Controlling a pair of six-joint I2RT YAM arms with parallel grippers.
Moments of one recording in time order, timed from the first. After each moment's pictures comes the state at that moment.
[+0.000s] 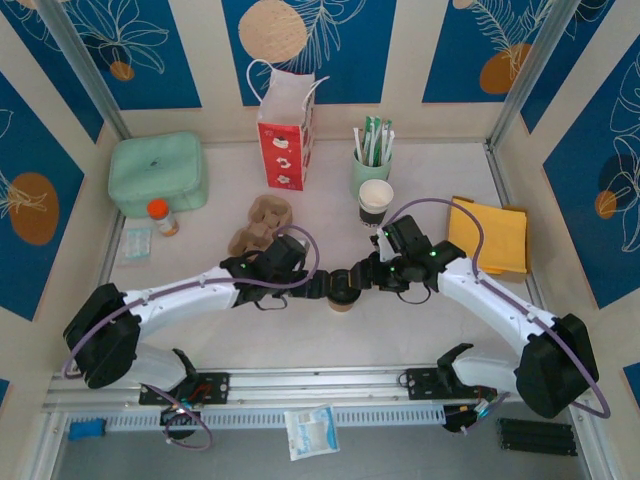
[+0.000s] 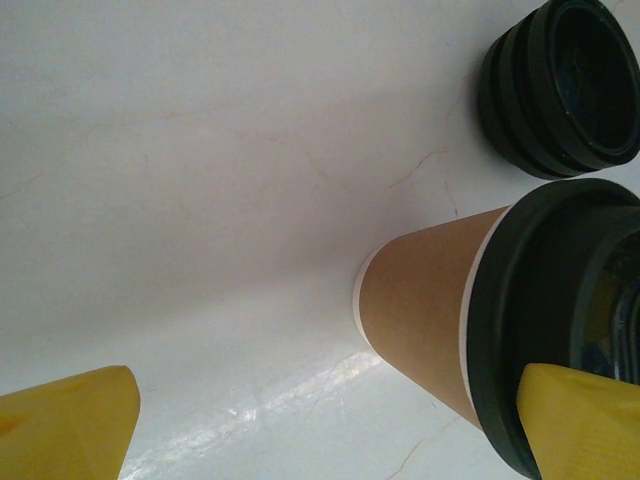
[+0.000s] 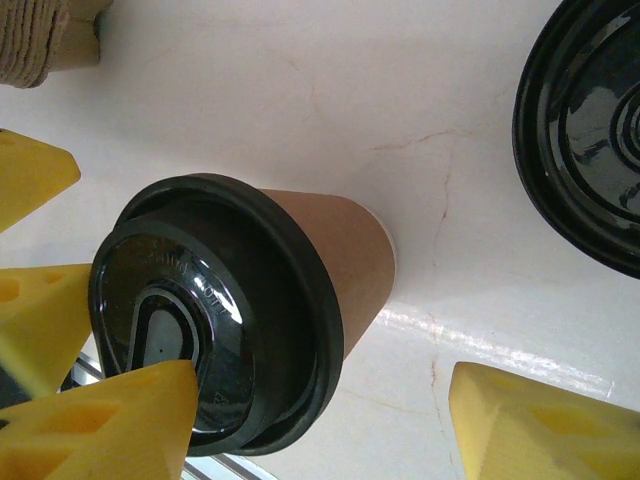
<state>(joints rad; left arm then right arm) -0.89 1.40 0.85 -0.38 0.02 -0.71 0.54 1.18 0.81 -0.72 -0.34 0.53</state>
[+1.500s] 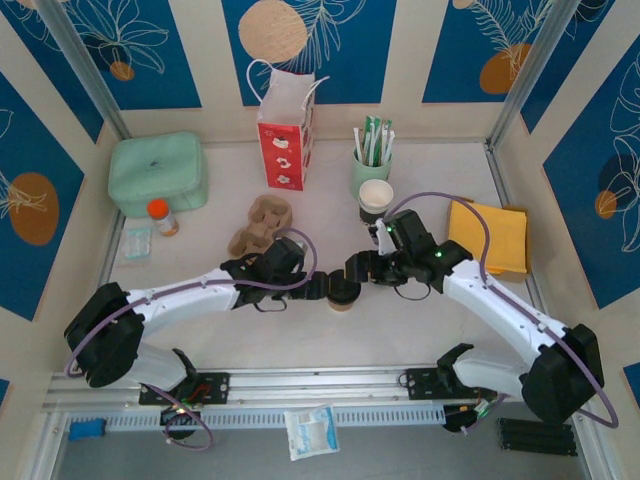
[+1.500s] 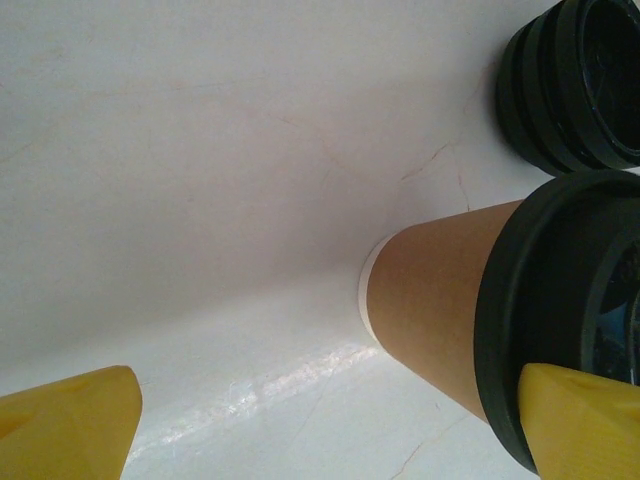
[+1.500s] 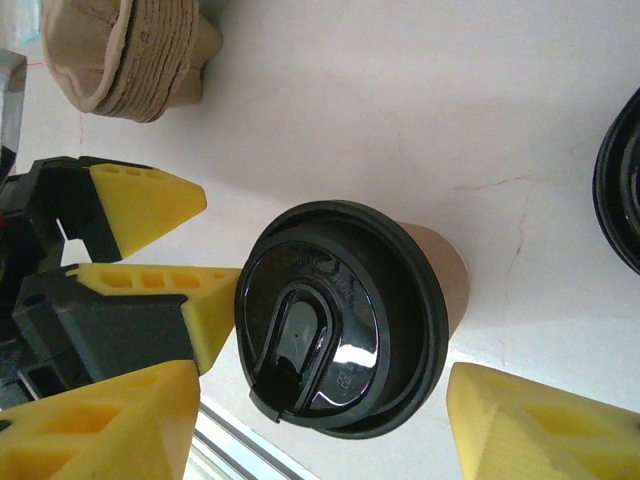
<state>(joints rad) -0.88 1.40 0.82 -0.35 0.05 -0.76 0.55 1.12 0.85 -0.68 -0.38 0.58</state>
